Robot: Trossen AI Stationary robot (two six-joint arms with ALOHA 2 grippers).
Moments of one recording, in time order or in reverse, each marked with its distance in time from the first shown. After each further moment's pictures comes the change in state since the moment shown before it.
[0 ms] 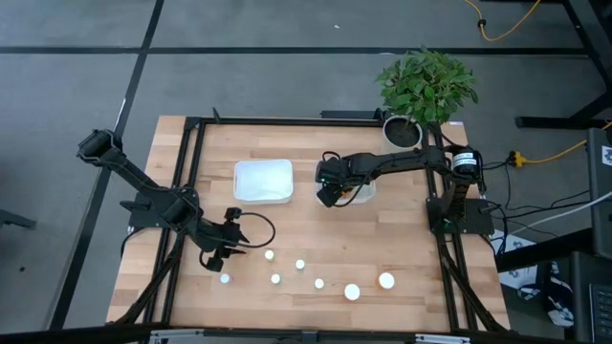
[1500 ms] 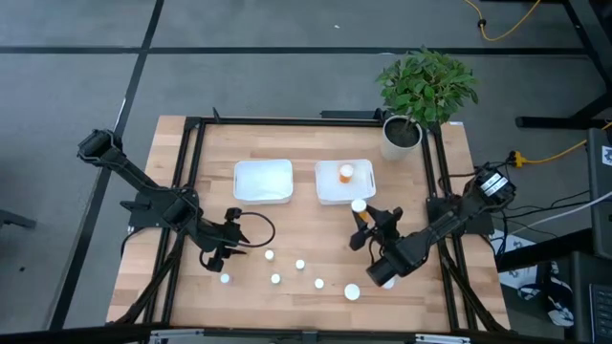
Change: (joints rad) left arm 0.000 0.000 0.000 0.017 0.000 -0.011; right arm 0.781 -0.147 -0.405 0.001 1.126 1.149
